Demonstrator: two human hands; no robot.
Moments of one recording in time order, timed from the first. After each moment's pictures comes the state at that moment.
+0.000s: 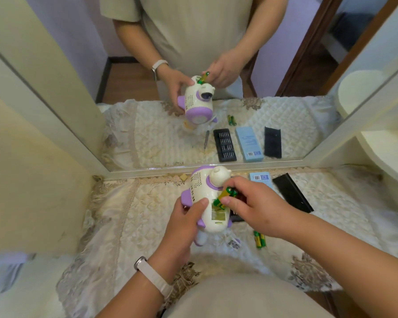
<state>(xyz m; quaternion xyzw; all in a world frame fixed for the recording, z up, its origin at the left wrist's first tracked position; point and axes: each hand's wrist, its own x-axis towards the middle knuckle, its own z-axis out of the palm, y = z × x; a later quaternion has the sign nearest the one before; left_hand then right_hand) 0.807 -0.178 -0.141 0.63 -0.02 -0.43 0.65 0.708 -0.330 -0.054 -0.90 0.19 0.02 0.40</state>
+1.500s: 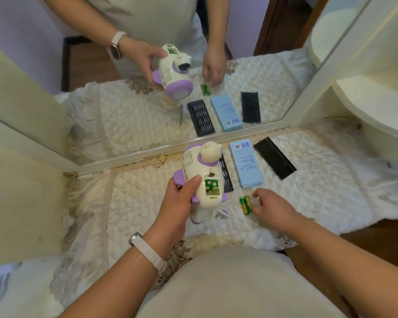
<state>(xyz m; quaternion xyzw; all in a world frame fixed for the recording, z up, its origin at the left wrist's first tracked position) 0.794 -0.202 -0.151 0.63 -0.06 -0.47 0.61 0.598 -0.358 -0.205 -0.83 0.45 0.15 0.29</state>
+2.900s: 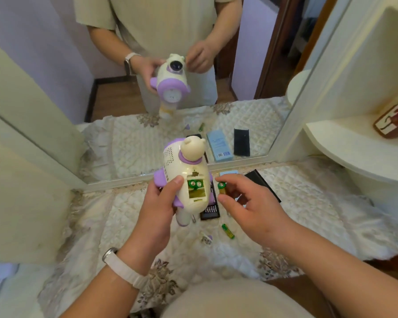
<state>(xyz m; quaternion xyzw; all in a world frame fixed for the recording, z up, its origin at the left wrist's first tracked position) 0.768 -0.215 -0.053 0.59 -0.11 -0.37 0.71 0.616 -0.338 -0.023 -0.85 0.22 -0.16 0.46</state>
